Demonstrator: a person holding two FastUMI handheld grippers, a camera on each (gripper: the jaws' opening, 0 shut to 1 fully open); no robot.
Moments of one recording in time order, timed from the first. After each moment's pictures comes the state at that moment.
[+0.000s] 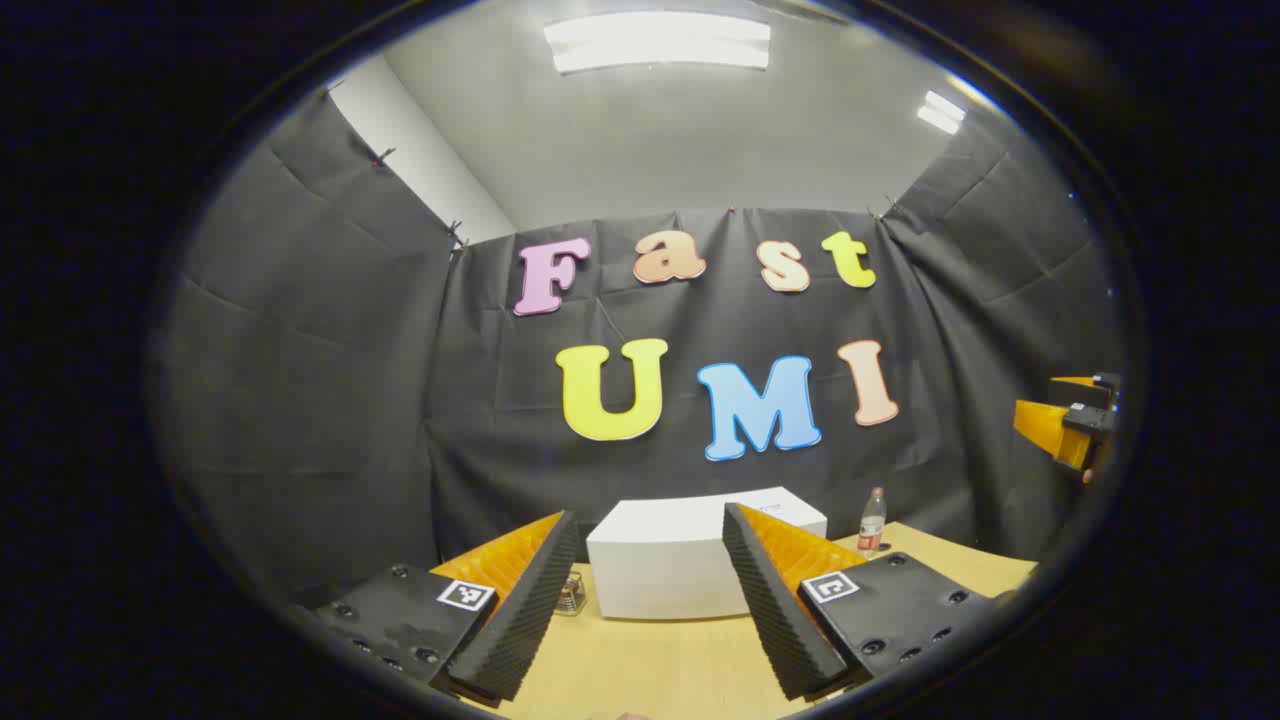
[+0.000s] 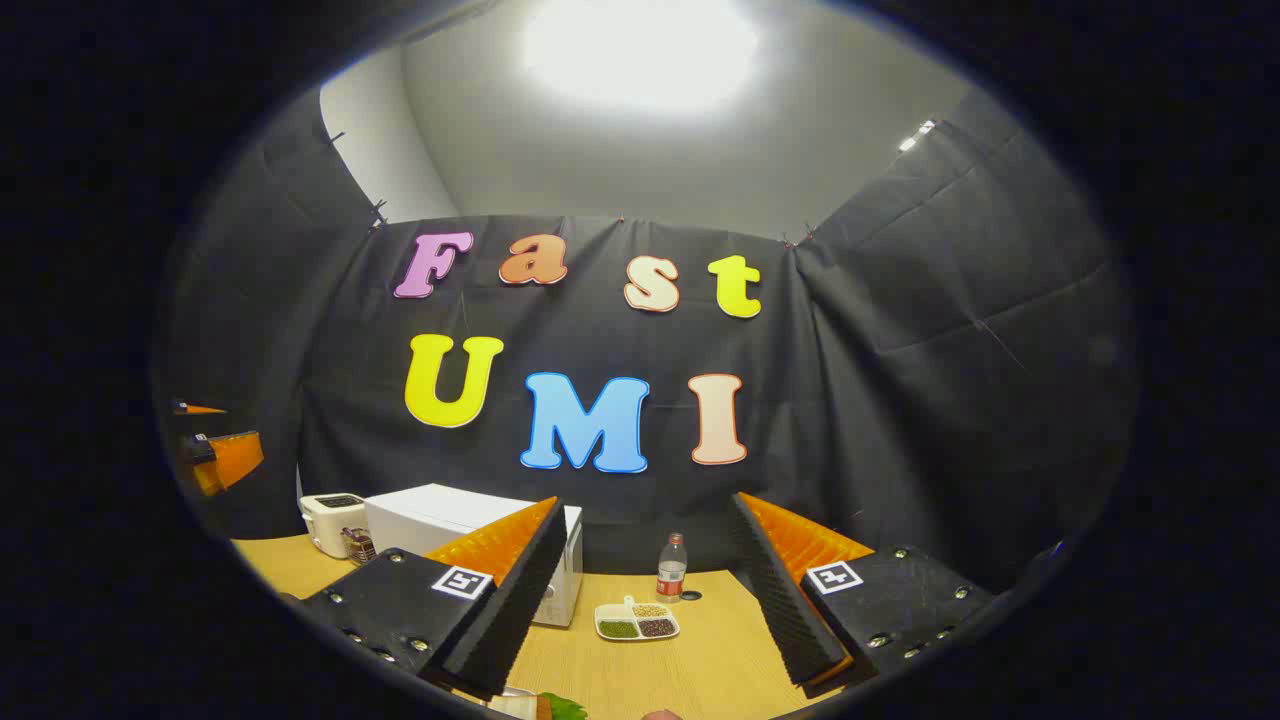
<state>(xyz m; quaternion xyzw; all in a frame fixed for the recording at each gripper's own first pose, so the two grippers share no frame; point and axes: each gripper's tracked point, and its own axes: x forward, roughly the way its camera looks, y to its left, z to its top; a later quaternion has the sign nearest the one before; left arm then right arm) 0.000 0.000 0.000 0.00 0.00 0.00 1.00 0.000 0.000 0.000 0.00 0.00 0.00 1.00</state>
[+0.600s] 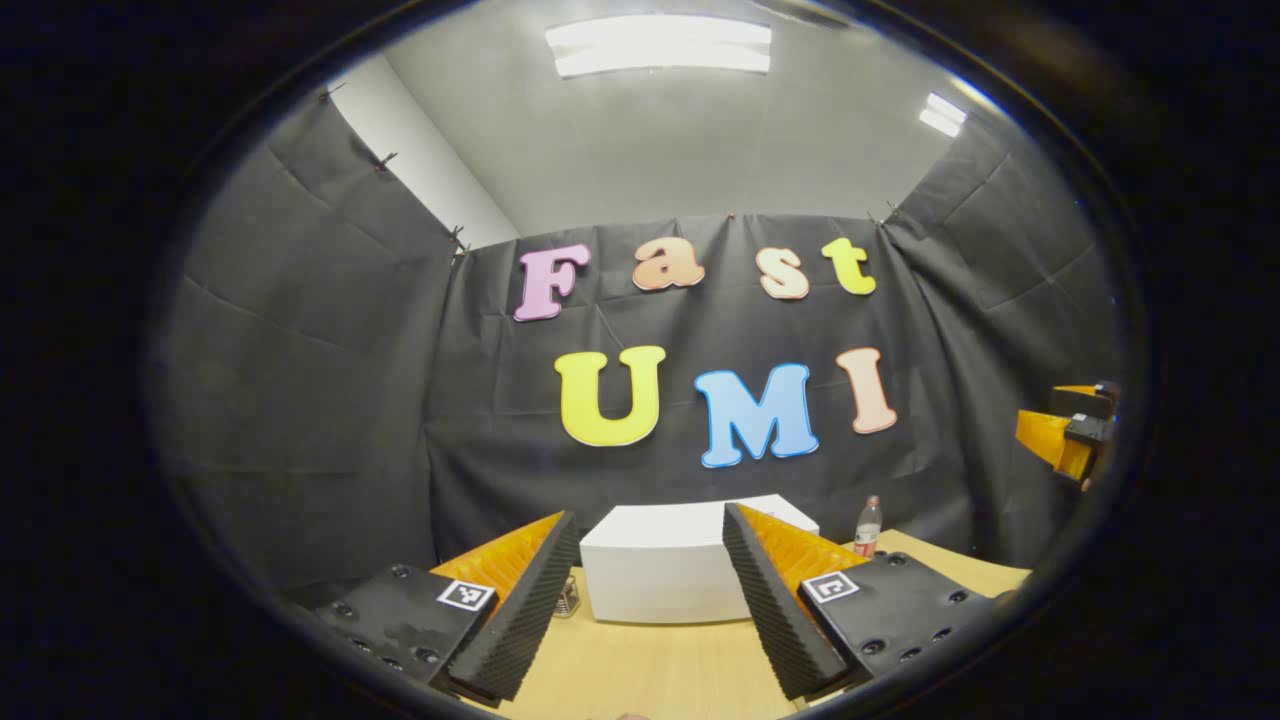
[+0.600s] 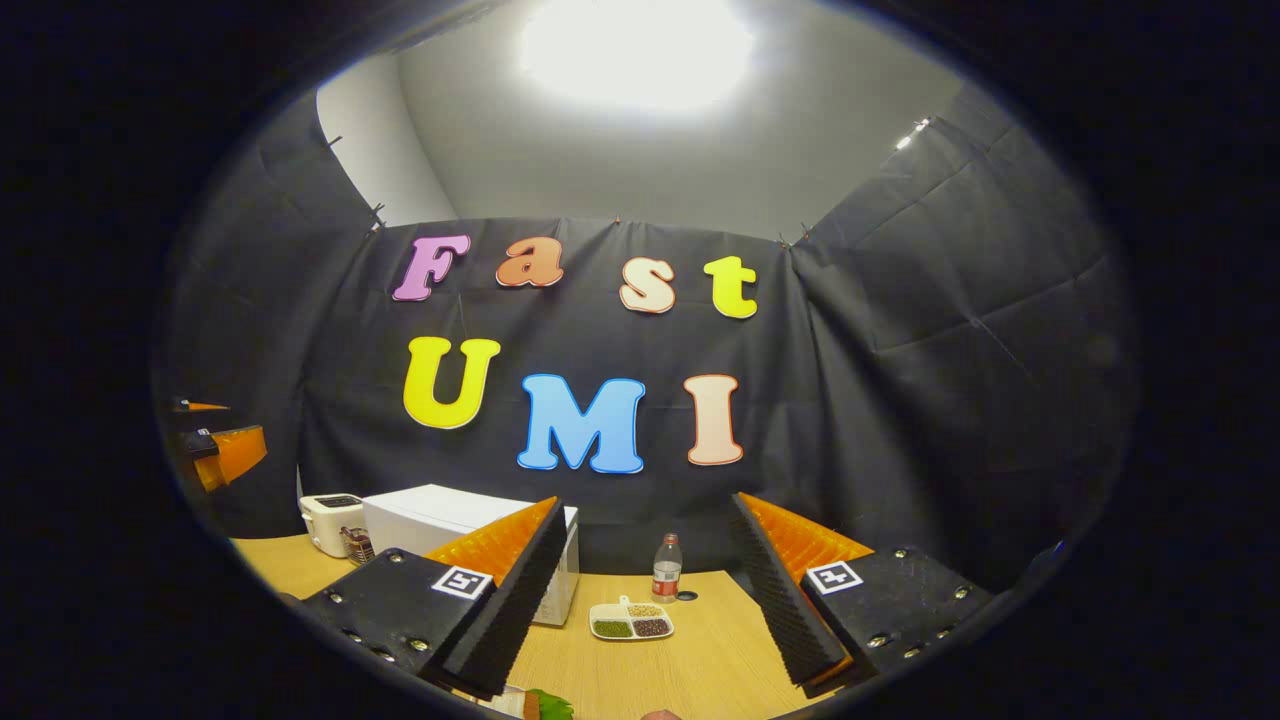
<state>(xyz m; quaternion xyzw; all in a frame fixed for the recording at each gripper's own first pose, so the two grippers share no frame) -0.007 -0.015 0.008 0.00 -0.01 0.01 1.00 -0.003 -0.012 0.001 0.00 0.00 0.01 1.00</state>
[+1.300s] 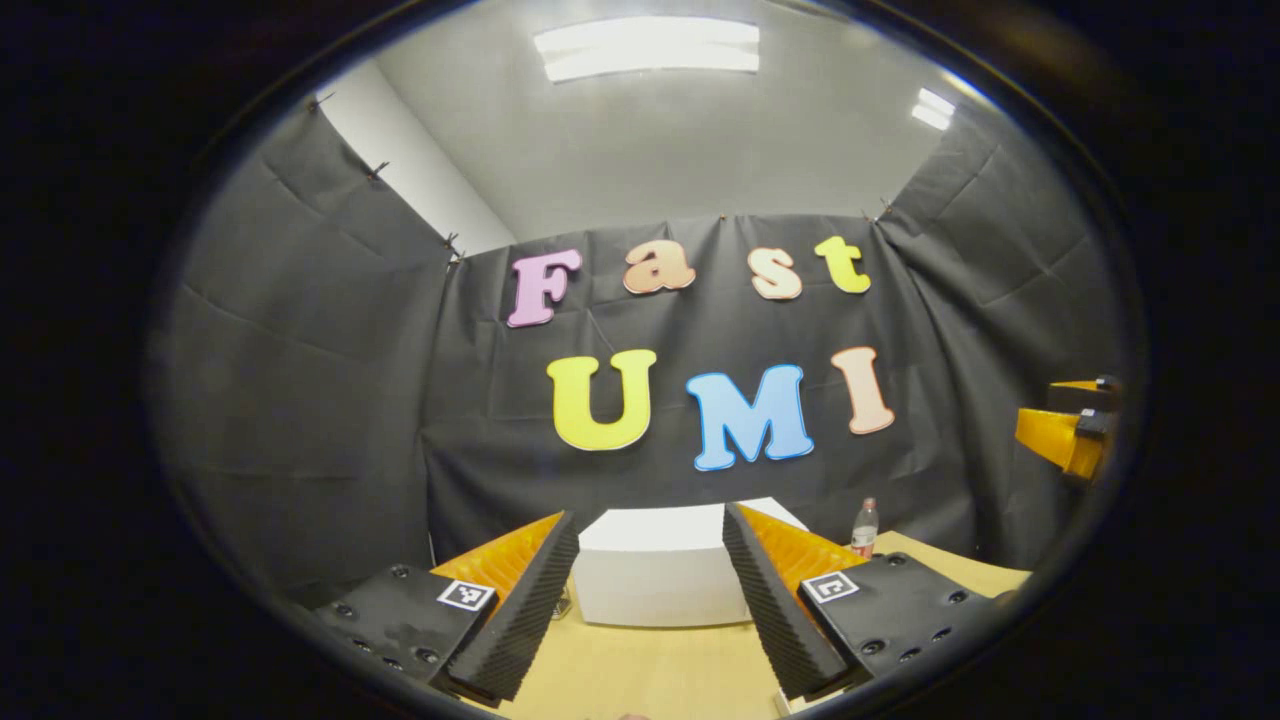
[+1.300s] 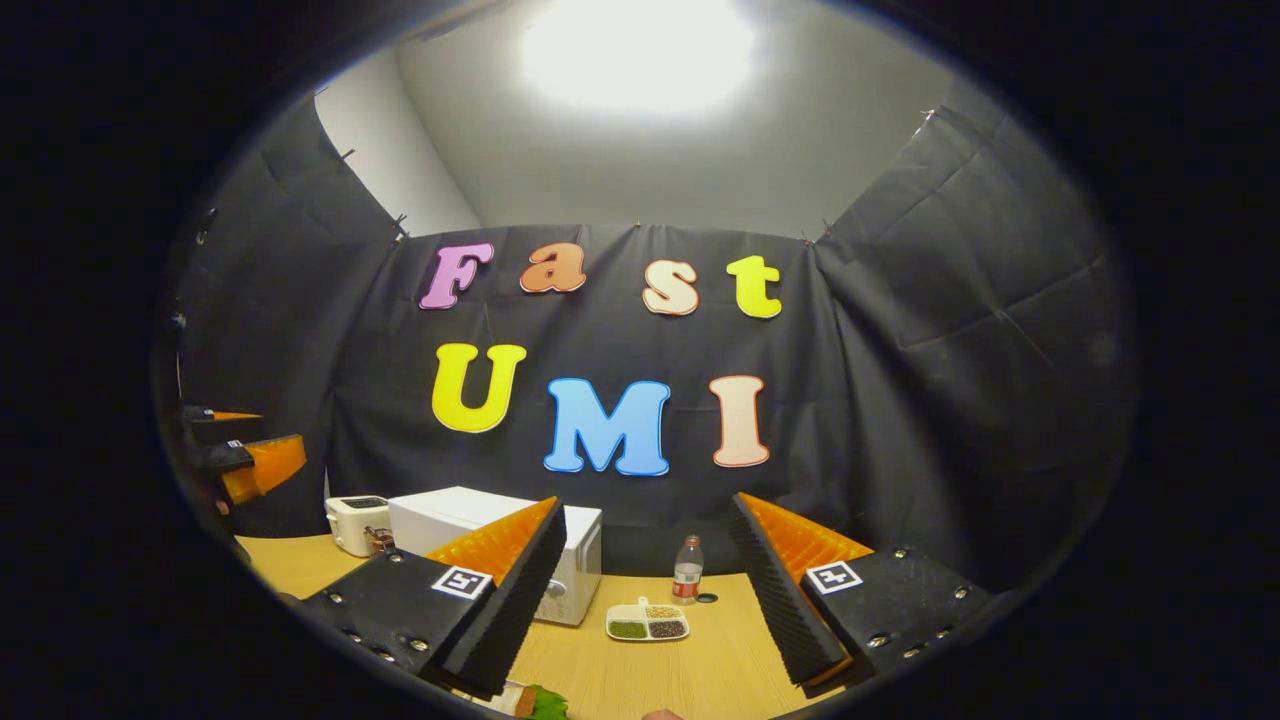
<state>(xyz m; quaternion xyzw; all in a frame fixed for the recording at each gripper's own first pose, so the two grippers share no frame) 0.006 -0.055 0.007 0.01 -0.02 0.01 1.00 -0.003 -0.019 0.001 0.01 -0.01 0.06 1.00</state>
